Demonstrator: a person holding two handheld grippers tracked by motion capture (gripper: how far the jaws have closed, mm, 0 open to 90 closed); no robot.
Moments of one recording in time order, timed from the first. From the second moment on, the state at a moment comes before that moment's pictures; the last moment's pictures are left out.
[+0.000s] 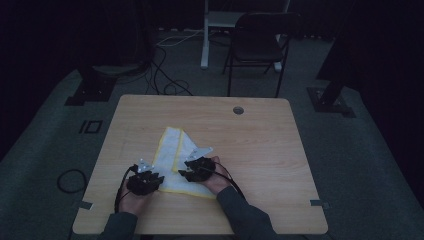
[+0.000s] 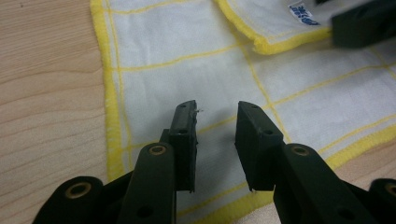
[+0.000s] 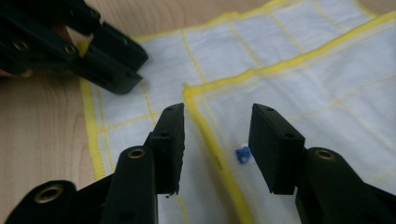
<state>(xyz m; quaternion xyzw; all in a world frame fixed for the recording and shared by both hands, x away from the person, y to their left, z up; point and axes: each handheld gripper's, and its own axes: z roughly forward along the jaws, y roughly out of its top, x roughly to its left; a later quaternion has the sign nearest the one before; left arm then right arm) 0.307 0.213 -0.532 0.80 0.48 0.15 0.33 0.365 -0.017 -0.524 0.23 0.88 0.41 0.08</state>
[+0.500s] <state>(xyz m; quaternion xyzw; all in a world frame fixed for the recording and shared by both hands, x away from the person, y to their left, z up) 0.303 0.211 -0.532 0.80 0.48 0.14 0.33 0.375 -0.034 -0.514 0.26 0.86 0.41 0.14</state>
